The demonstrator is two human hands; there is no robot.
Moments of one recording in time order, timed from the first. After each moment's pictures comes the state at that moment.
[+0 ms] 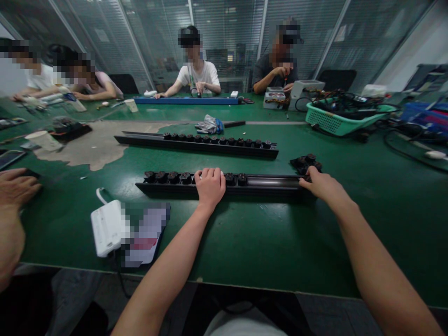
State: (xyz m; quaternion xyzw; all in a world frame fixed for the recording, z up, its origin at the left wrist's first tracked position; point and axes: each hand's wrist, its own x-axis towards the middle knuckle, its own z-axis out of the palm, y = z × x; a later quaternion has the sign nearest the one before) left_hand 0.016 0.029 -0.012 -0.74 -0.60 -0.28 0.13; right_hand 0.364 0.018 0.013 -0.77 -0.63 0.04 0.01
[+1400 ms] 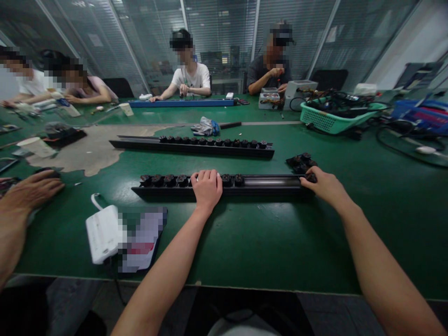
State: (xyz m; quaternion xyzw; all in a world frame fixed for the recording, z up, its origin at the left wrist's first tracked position) left_hand 0.017 0.029 -0.012 -0.73 -0.59 -0.30 0.14; right_hand 0.385 0.007 0.005 -0.77 -0.63 0.04 0.11
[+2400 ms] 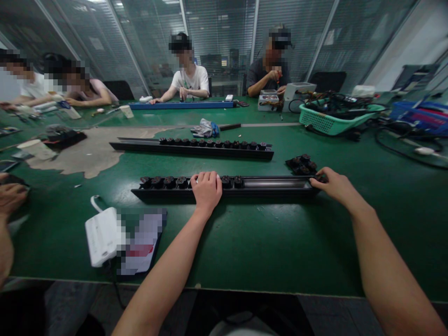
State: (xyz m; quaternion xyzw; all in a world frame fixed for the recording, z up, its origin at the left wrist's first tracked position) left_hand 0.017 0.030 -0.012 -0.73 -0.60 -0.30 0.14; right_hand 0.436 0.018 -0.012 -0.78 -0.60 0.09 0.13
